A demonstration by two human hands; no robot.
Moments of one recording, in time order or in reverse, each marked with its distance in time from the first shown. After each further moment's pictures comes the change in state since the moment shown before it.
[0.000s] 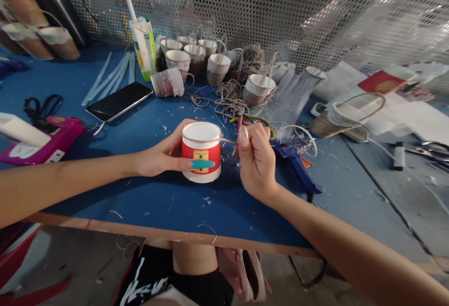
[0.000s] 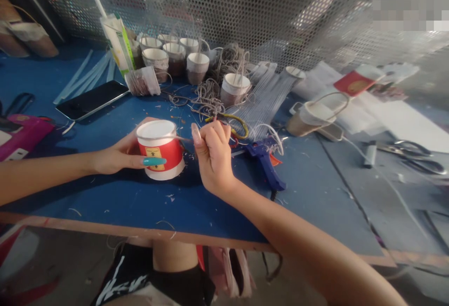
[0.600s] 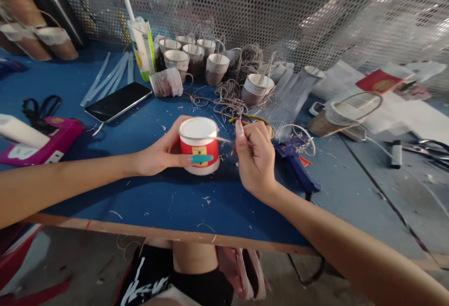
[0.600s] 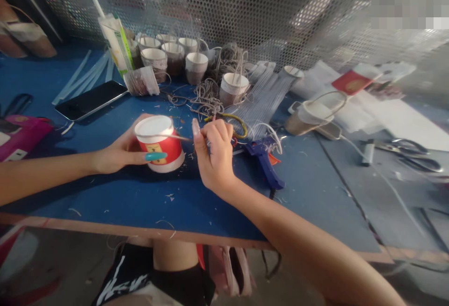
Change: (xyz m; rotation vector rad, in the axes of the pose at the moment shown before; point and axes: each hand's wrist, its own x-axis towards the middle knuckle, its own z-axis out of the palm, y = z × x) left_hand 0.004 -0.001 0.000 0.126 0.129 0.036; right_hand -0.001 0.006 0.002 -0.032 0.040 0.058
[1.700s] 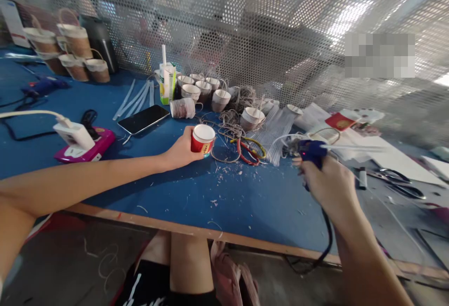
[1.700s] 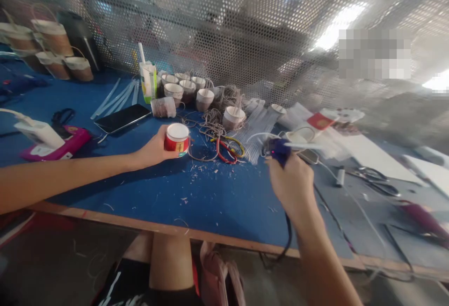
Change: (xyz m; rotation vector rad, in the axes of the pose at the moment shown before) left_hand 0.024 -0.011 -0.009 0.401 0.351 0.006; right_hand 0.027 0.011 -0.119 -0.544 -0.106 0.816
